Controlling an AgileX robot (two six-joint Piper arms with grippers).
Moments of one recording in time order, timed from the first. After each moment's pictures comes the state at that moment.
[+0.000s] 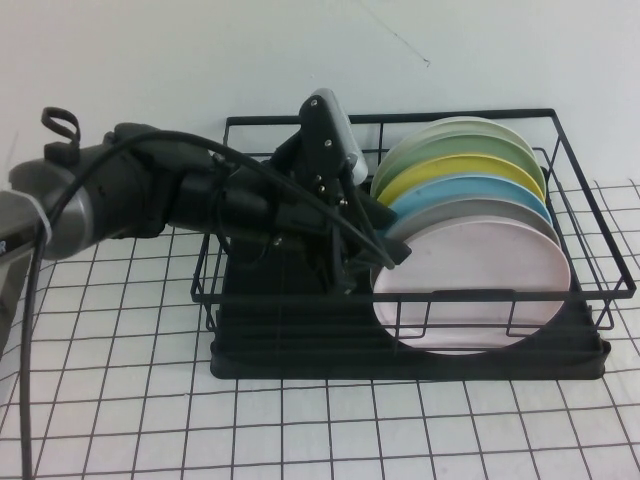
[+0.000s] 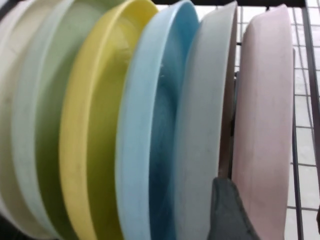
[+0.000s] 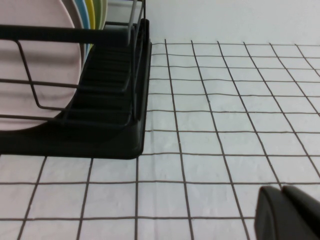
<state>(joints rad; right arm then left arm) -0.07 -0.02 0.02 0.10 0.41 -0.16 -0.41 1.83 -1.34 -1.30 0.83 1.78</state>
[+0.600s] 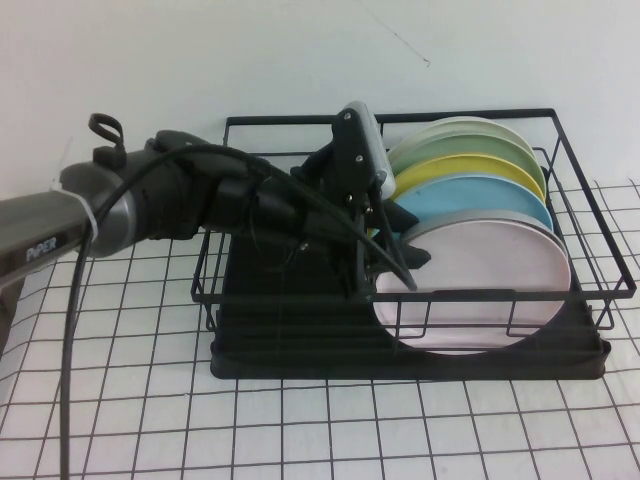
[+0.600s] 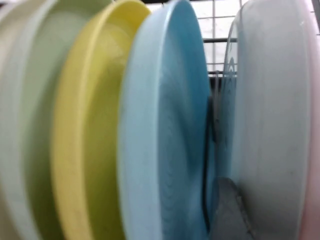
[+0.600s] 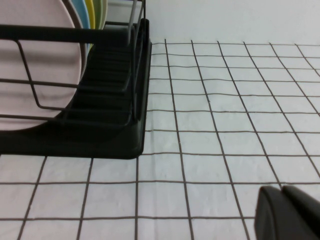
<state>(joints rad) -0.07 -0.02 0.02 0.10 0.41 -0.16 -0.45 1.92 -1.41 -1.31 0.81 1.86</state>
